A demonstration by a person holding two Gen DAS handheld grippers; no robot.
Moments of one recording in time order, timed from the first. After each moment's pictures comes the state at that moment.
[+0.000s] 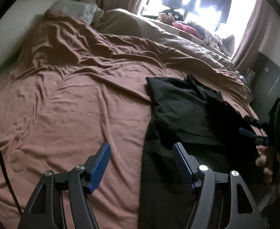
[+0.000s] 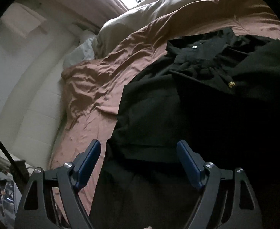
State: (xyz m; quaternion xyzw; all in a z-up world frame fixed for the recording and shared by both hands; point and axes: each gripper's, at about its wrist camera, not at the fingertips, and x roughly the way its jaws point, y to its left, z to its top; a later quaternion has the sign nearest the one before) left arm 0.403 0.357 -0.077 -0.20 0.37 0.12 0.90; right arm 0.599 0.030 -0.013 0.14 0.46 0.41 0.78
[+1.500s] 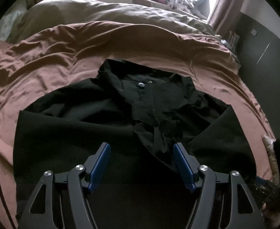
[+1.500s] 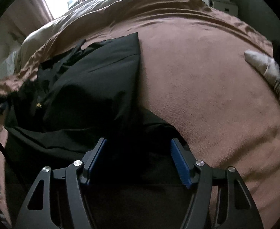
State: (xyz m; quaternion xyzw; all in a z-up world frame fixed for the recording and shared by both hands) left arm 0.737 0.195 -0.120 -0.13 0.45 0.02 0.88; right arm 0.694 -0.093 -0.065 0.03 0.47 0.16 0.87
